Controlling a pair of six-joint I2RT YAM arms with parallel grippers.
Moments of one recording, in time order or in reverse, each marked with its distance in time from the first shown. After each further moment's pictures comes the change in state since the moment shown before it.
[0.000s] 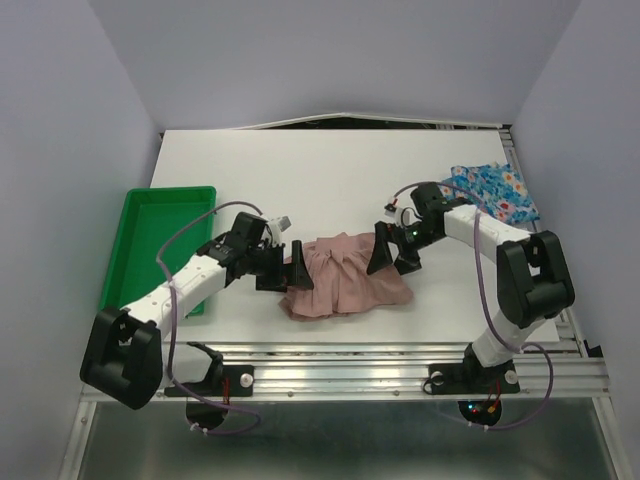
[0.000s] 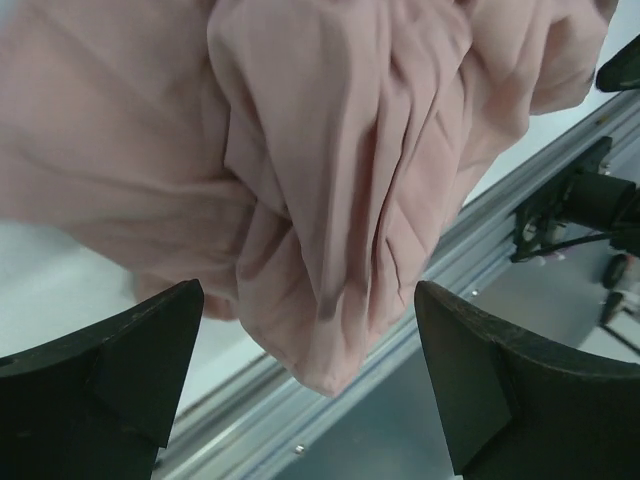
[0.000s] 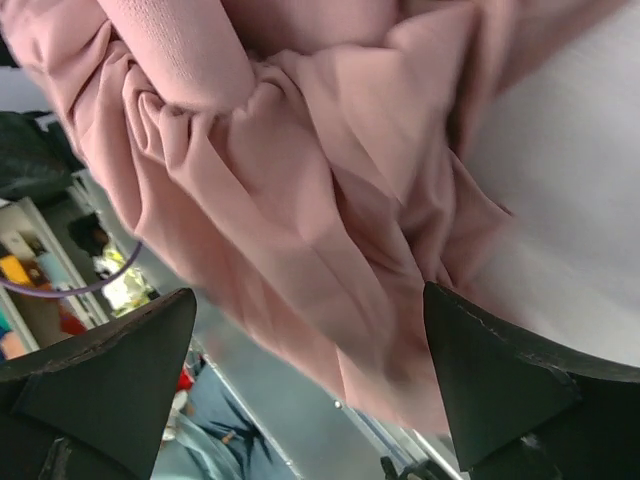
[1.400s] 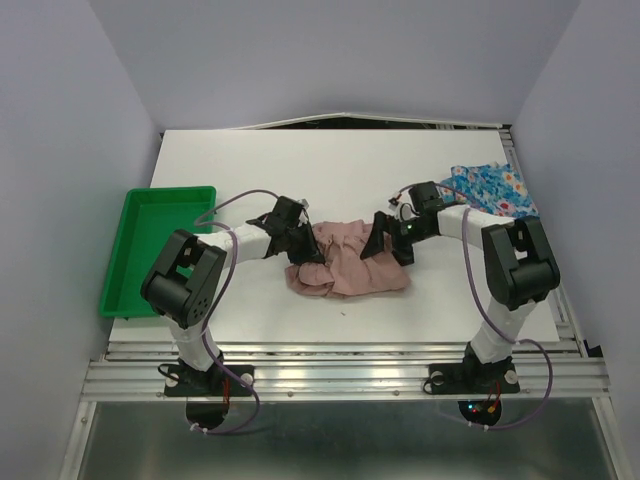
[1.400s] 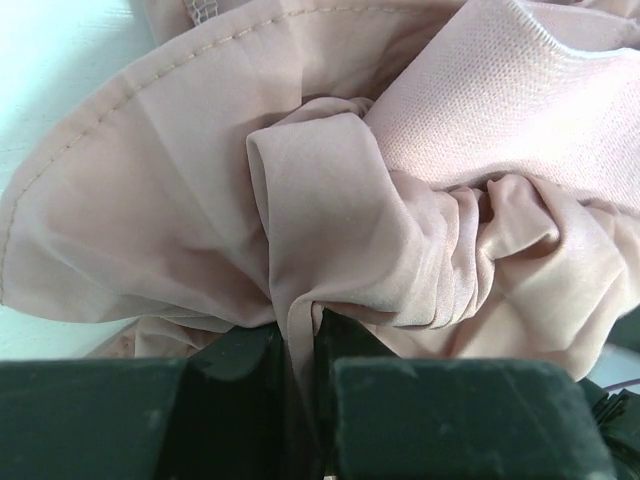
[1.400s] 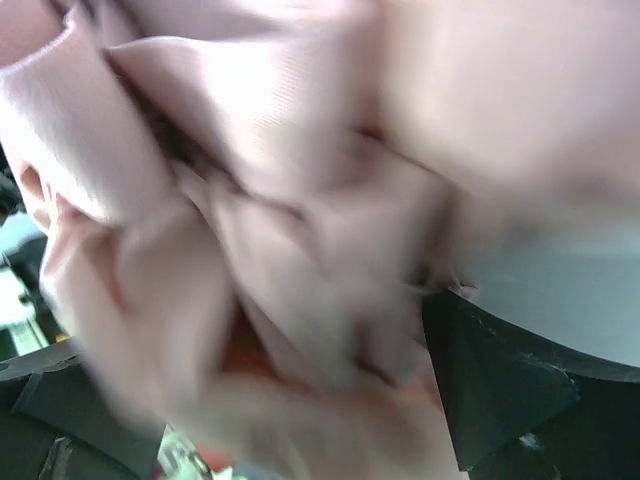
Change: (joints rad) left arm -0.086 0.490 0.179 0.319 -0.199 -0.311; right arm 0.041 0.164 0.006 0.304 0.106 0.229
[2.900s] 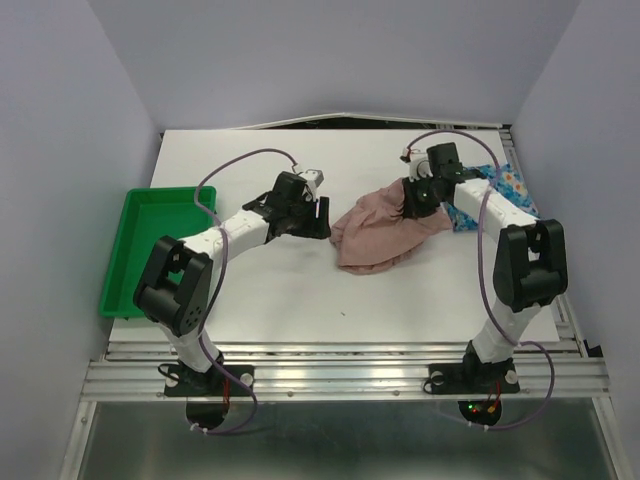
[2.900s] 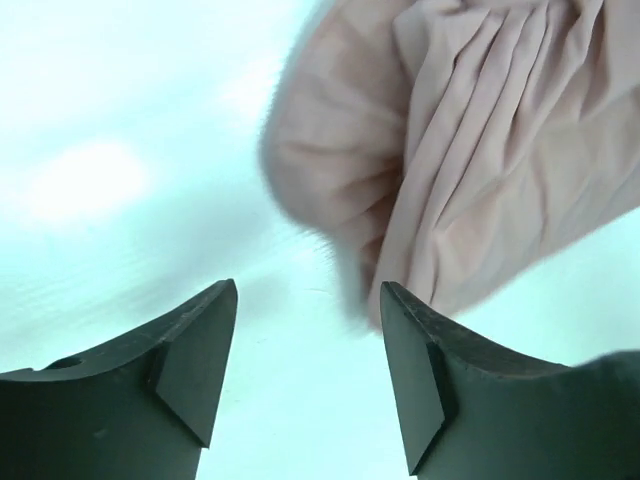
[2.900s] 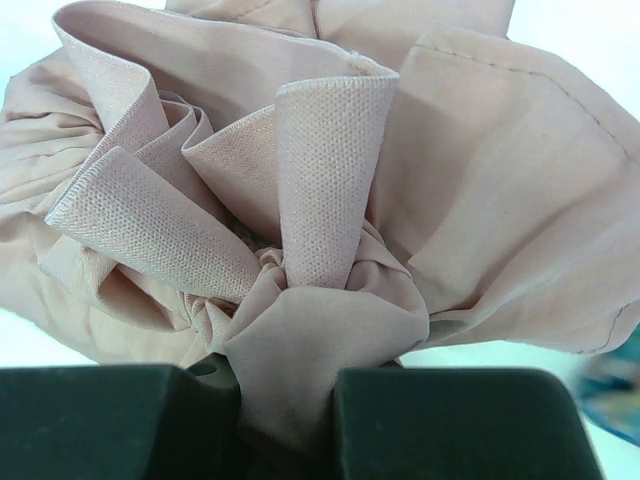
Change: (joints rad) left arm -0.013 -0.049 0.169 -0.070 -0.119 0.368; right arm -0.090 -0.055 0.237 -0.061 0.380 -0.500
